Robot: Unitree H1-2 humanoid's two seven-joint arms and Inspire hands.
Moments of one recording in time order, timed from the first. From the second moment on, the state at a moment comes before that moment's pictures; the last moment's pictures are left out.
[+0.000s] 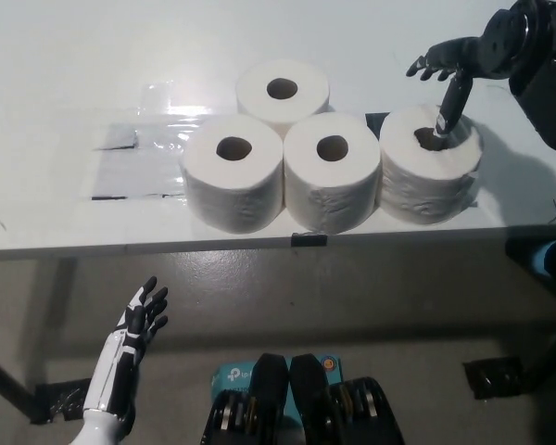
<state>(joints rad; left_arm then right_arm) 0.06 0.09 -0.04 -0.20 0.03 0.08 -0.04 -1.37 -0.34 0.63 1.10 -0.50 0.22 0.71</state>
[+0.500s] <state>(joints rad) 0.06 0.09 -0.04 -0.20 0.03 0.08 -0.04 -1.37 -0.34 0.62 1.14 -0.50 0.18 0.70</state>
